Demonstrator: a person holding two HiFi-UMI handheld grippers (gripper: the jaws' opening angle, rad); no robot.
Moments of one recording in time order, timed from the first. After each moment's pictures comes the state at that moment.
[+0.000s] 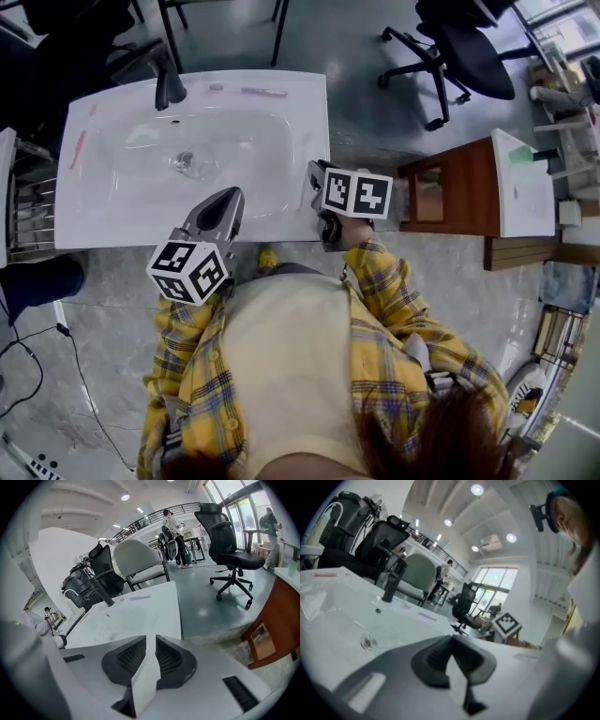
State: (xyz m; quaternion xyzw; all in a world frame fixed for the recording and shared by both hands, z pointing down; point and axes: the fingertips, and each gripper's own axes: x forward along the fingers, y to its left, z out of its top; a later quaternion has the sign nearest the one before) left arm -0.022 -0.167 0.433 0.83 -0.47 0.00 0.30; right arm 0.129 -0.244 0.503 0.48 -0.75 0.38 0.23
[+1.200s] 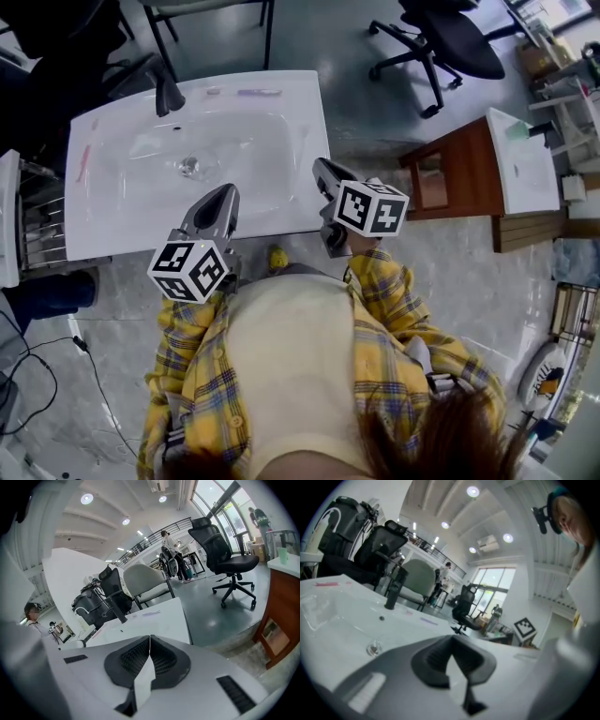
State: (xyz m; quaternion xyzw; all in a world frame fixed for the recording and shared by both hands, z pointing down) left arm -0.041 -0.164 0.420 0.83 -0.47 0.00 0.28; right arm 0.125 -0.216 0.460 0.49 -0.79 0.36 0.10
